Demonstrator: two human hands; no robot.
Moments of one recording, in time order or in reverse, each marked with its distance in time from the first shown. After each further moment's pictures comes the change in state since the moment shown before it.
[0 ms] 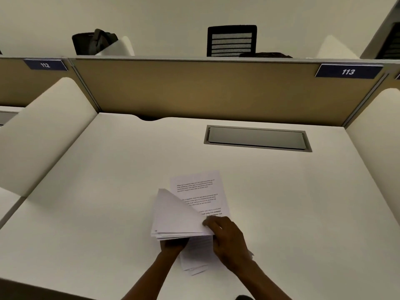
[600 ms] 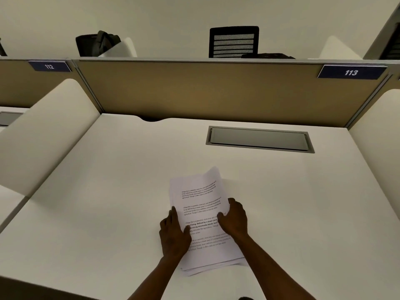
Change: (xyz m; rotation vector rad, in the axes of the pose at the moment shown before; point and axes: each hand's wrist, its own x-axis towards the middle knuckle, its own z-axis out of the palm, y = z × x) left_hand -0.001 0.002 -0.001 0.105 0.243 0.069; right_hand 0.054 0.040 0.021 0.207 -0.222 0.781
